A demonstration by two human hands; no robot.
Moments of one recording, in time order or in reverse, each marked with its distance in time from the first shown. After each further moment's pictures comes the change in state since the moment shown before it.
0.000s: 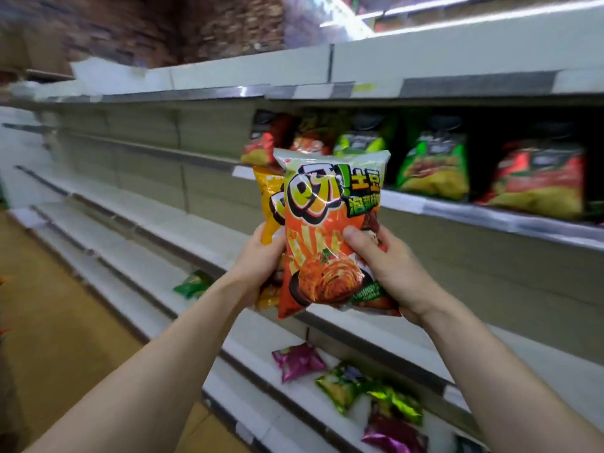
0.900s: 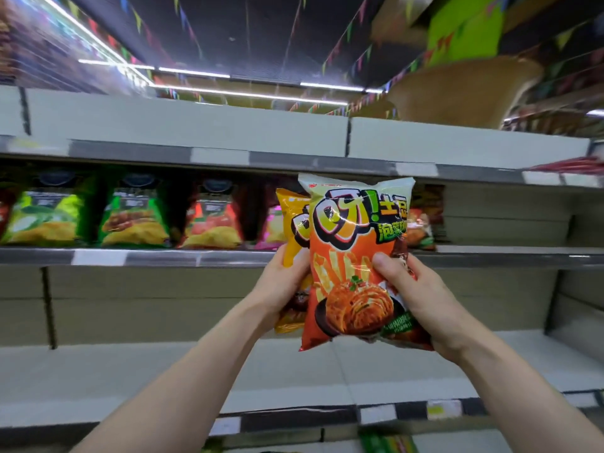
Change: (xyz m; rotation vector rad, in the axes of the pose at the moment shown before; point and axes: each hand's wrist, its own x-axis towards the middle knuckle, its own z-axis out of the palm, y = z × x) left_hand -0.099 0.046 0.423 -0.185 -0.747 0.068; right_hand -0.272 -0.101 -0.288 -0.241 0.720 0.012
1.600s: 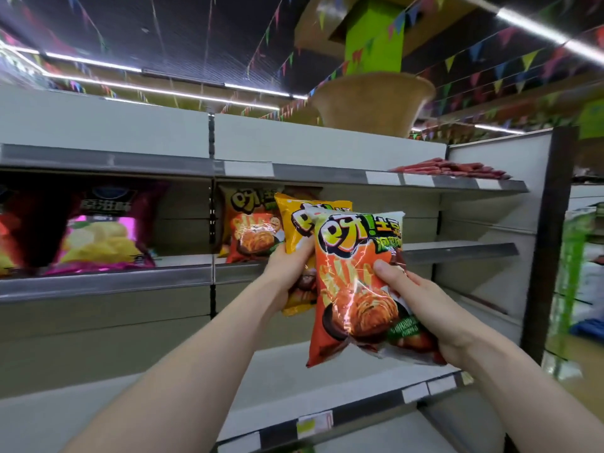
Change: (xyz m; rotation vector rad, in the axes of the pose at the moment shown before) left_hand 0.113 -0.030 0.294 0.003 -0.085 -0.161; right_hand -0.002 0.037 -0.281 -0.025 0.158 0.218
